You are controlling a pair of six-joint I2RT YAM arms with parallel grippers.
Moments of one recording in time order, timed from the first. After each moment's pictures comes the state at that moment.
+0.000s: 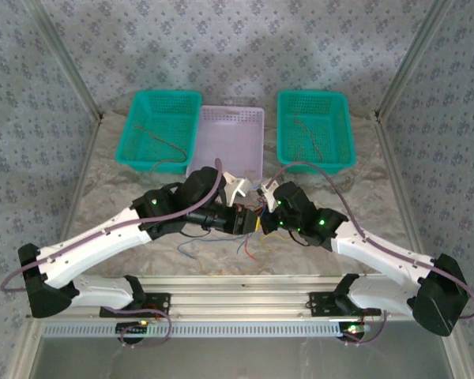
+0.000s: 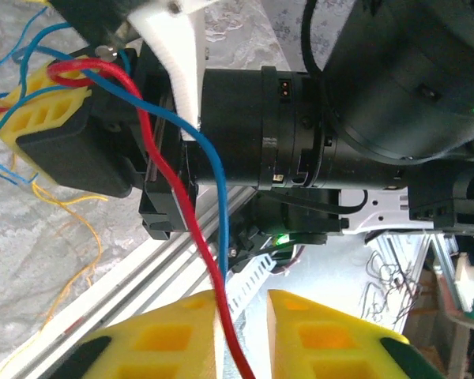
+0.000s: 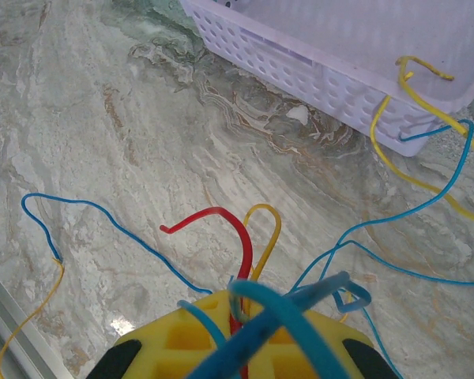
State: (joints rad) left arm -1.07 1.23 1.26 -0.67 0.32 -0.78; right arm 0.82 1.11 0.76 -0.34 -0.02 0.25
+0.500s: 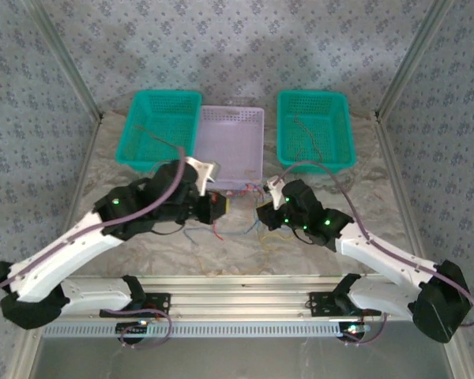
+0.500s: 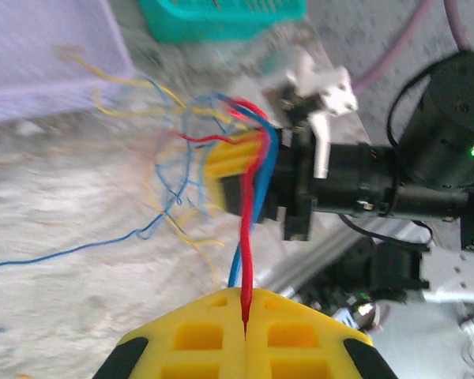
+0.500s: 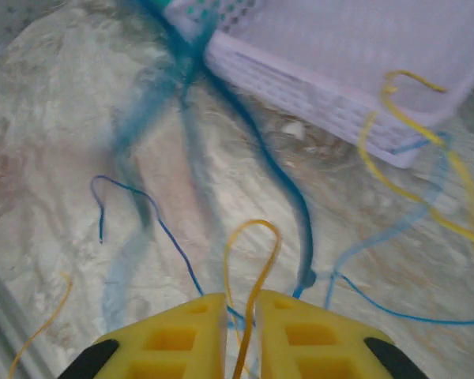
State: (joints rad) left arm -1.00 1.09 1.40 -0.95 -0.01 -0.70; right arm 0.71 1.06 0.70 -0.28 -0.12 0.25
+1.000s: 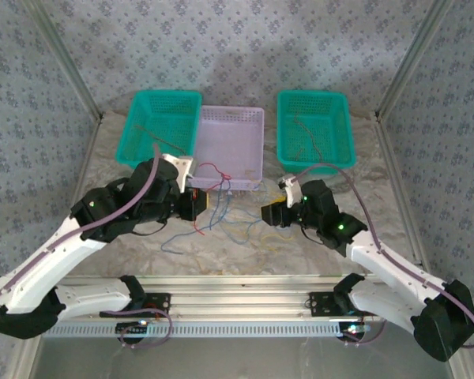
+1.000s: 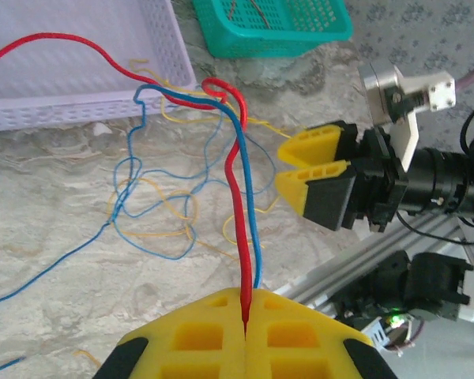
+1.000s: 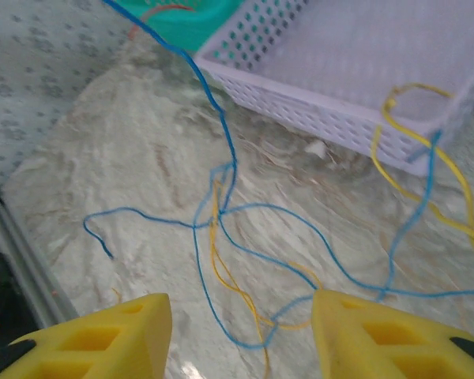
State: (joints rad) left arm -0.96 1.05 1.42 -1.05 -0.03 -0.67; right arm 0.61 0.96 0.62 -0.16 -0.32 0.33
